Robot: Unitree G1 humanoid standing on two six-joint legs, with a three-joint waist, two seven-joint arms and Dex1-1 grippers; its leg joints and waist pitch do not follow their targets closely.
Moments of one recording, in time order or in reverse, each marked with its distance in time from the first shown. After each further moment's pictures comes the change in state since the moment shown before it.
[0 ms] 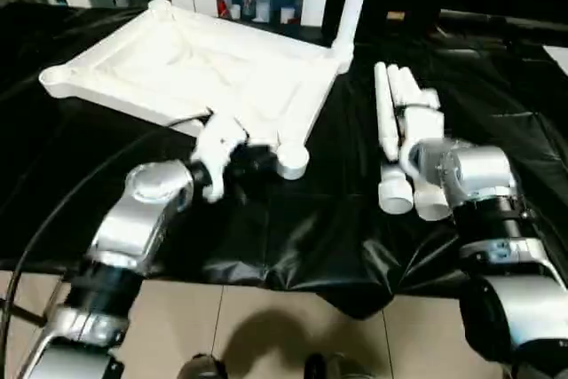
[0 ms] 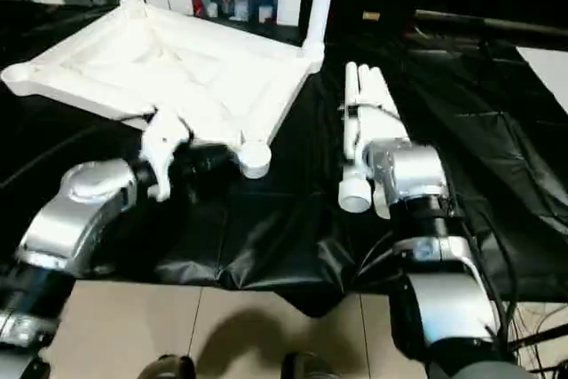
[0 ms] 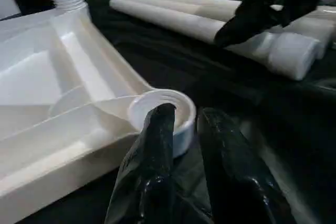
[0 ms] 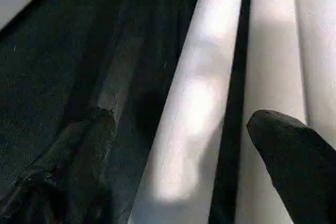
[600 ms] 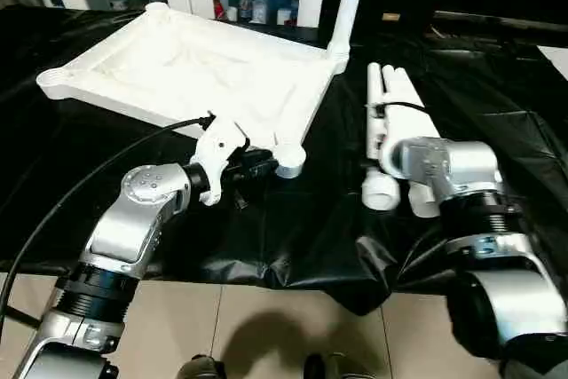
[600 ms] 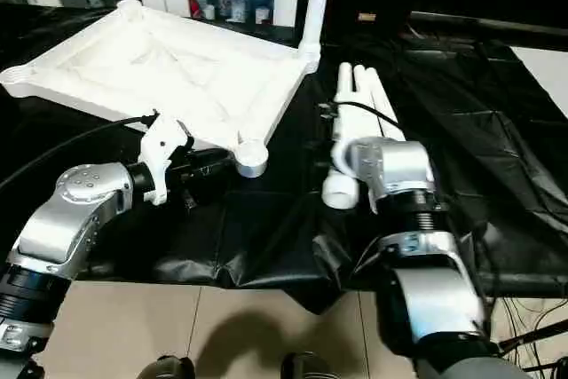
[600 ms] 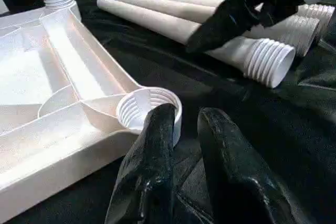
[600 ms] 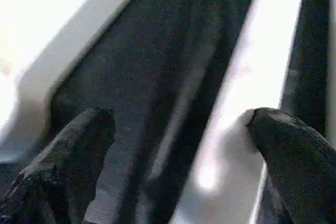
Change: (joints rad) left arm 0.001 0.015 0.000 -0.035 -0.010 0.044 -0.016; right arm -0.028 0.058 -0.041 -0.027 0.095 0.017 0.052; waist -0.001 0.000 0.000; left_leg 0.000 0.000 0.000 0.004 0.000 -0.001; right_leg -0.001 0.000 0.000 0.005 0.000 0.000
